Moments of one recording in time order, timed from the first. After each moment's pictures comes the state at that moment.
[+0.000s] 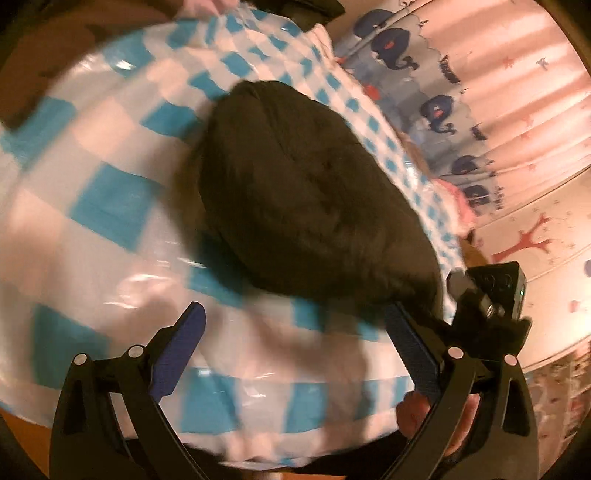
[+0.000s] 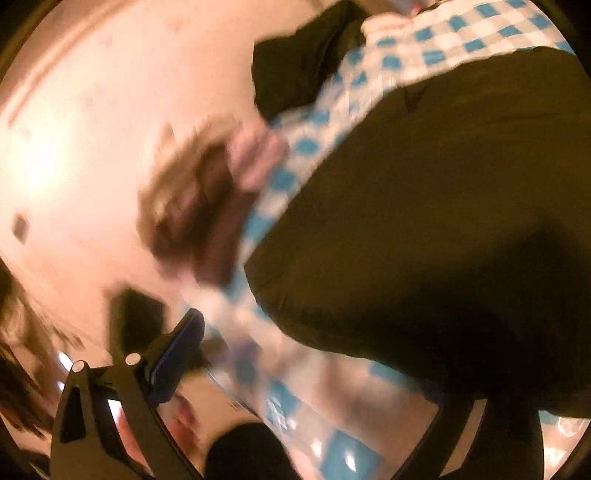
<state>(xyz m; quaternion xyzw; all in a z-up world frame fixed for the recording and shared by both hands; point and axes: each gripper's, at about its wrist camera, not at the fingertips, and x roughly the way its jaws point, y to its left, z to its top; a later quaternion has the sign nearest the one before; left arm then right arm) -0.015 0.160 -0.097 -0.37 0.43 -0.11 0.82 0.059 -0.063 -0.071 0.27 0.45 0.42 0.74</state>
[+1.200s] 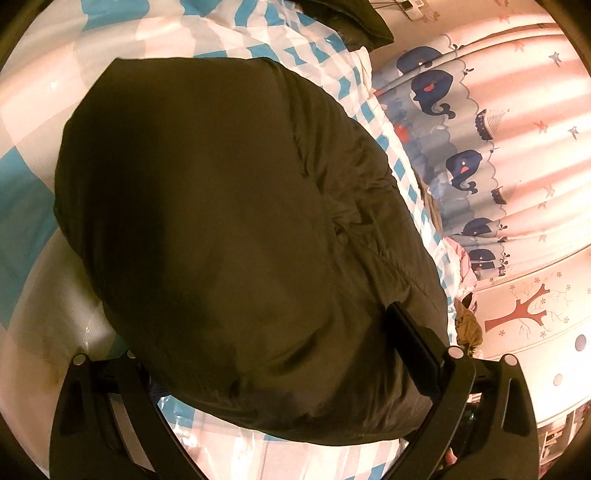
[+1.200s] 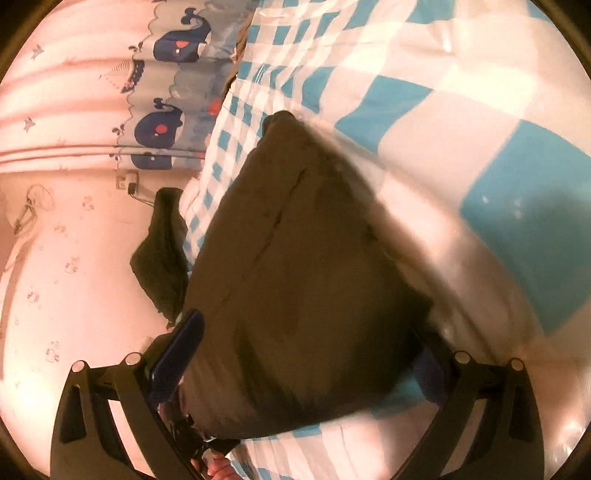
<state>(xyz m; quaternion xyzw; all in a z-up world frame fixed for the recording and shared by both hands) 0.075 0.143 -0.148 -0.45 0.39 -0.04 0.80 0.055 -0.383 -0.143 0.51 0.42 0.12 0.74</state>
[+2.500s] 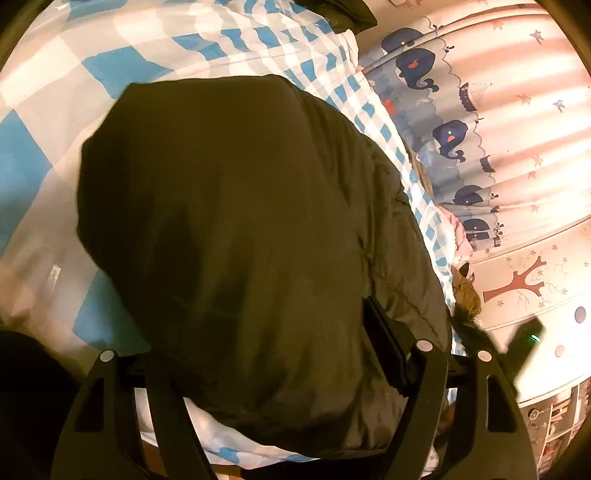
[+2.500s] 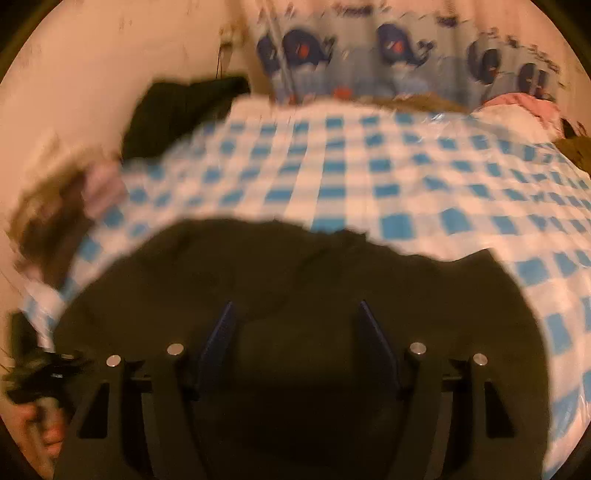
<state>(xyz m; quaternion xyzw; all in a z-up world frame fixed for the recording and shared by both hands) -0.068 0.104 -0.153 -0.44 0.41 -0.06 0.80 0.020 -0.206 -0.046 0.00 0.42 0.11 0.90</state>
